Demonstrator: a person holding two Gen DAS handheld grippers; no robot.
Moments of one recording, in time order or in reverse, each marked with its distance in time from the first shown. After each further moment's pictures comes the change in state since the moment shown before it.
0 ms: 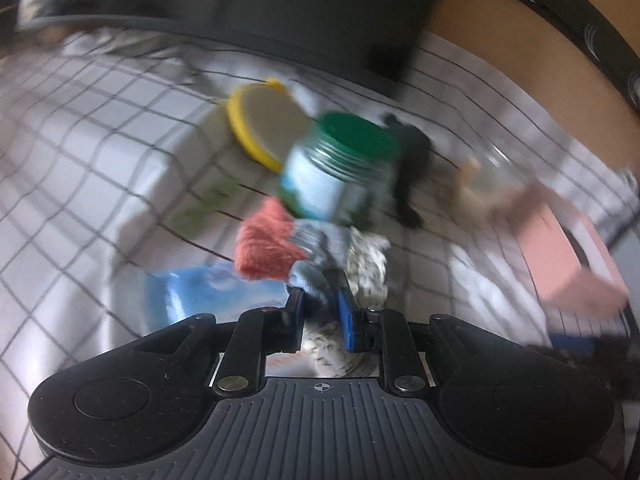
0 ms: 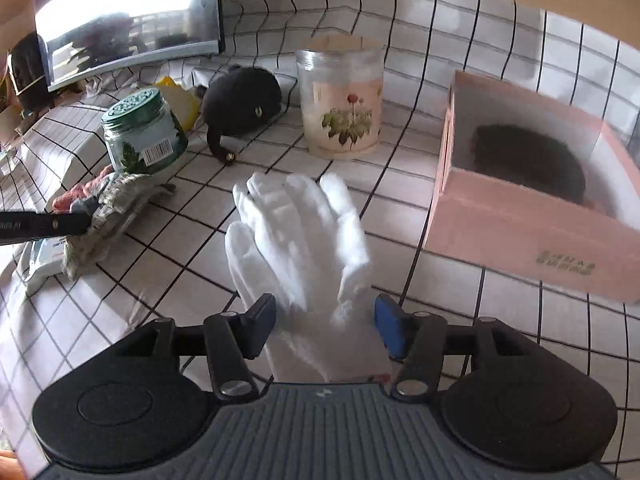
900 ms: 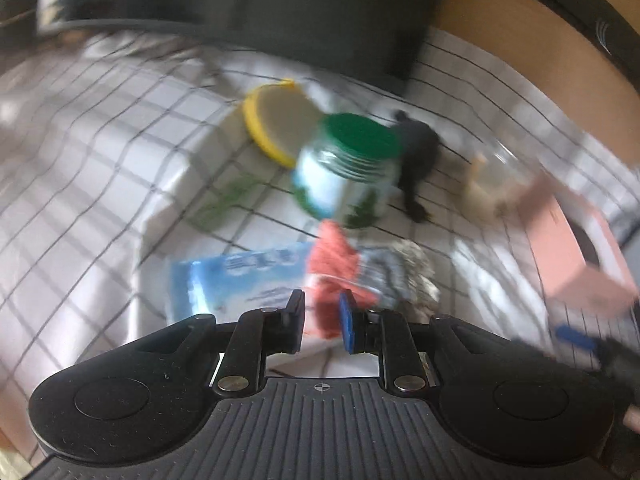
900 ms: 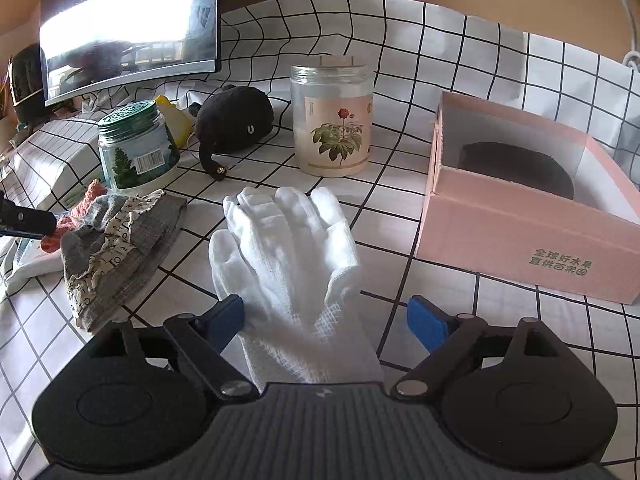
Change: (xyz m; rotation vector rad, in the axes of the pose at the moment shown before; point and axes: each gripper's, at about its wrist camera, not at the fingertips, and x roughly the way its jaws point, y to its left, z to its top) left arm -0.018 -0.002 0.009 -0.069 0.031 0.103; right arm 0.004 0.000 -0.016 -0.002 -0.117 -0.035
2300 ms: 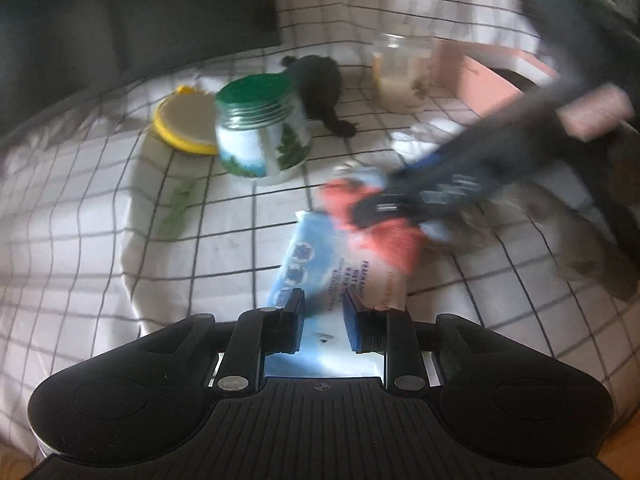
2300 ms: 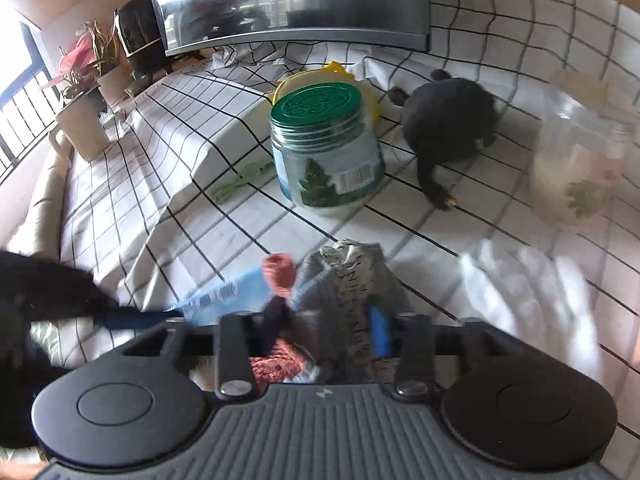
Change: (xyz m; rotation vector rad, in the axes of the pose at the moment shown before) left arm -0.006 -0.010 -0.041 0.522 0.085 -0.055; right arm 0.036 0.092 0.063 -0.147 0.196 0.378
